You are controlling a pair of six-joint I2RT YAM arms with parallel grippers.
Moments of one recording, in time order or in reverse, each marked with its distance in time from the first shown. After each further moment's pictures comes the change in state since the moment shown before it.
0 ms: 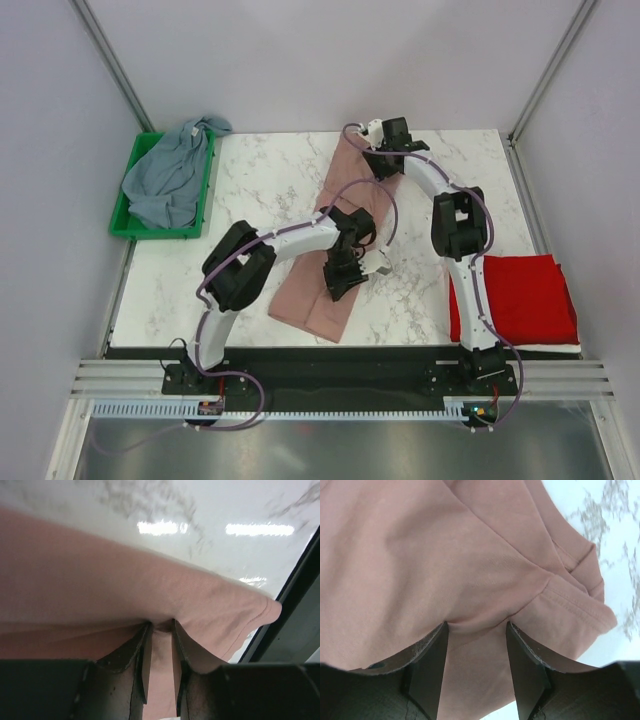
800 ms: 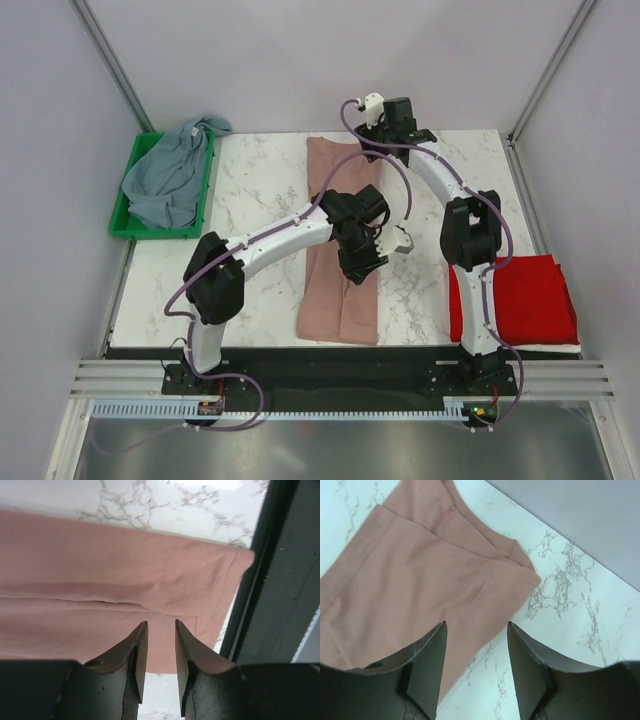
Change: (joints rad) left arm -0.081 -0.131 0.216 -0.050 0.026 -0.096; right arm 0.042 -0.192 -0.060 0.089 -0.096 0.048
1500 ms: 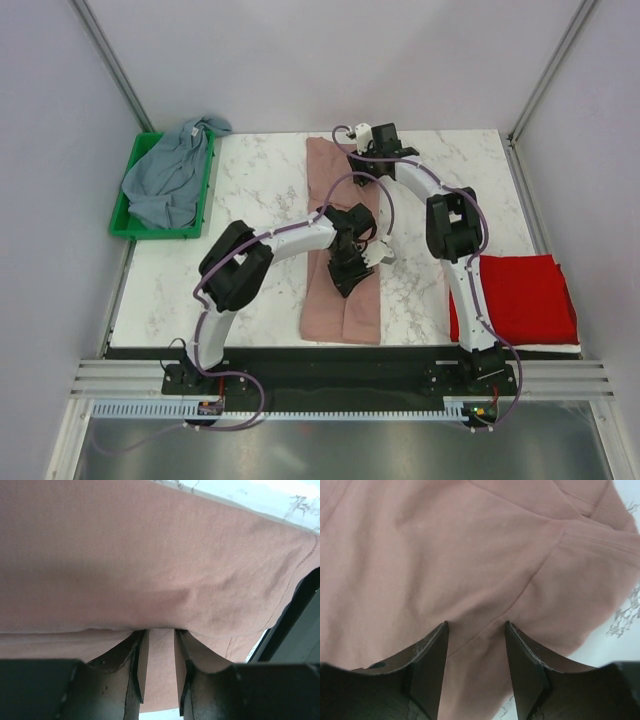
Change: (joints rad) left arm 0.074 0.134 -0.207 0.177 0.022 -0.018; right arm 0.007 0.194 0.021 0.008 -0.088 0.035
